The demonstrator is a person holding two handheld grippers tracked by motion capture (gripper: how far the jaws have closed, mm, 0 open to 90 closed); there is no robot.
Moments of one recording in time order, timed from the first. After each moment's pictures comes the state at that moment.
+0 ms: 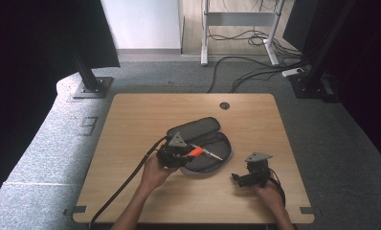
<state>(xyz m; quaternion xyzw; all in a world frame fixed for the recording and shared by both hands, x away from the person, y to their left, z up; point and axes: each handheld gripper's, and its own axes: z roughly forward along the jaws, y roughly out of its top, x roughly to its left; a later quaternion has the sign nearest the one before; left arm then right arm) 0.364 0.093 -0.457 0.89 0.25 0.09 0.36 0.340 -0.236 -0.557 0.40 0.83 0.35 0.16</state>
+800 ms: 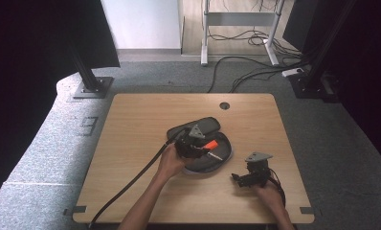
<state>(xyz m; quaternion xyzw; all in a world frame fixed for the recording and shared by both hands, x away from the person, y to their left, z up) 0.397 0.043 -0.459 0.90 0.23 0.08 0.37 0.340 -0.236 -0.557 0.40 0.83 0.35 0.16</state>
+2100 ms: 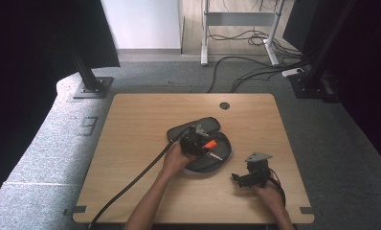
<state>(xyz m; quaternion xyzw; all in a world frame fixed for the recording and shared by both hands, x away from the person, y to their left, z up) 0.430 0.032 -0.497 0.91 0.25 0.07 0.32 0.340 -0.236 -0.557 0.40 0.83 0.35 0.16</state>
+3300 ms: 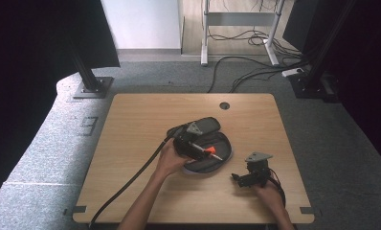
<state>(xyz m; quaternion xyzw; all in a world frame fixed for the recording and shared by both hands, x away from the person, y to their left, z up) 0.405 0.053 -0.458 0.89 0.25 0.06 0.37 0.340 -0.236 -0.557 0.40 0.83 0.35 0.16</state>
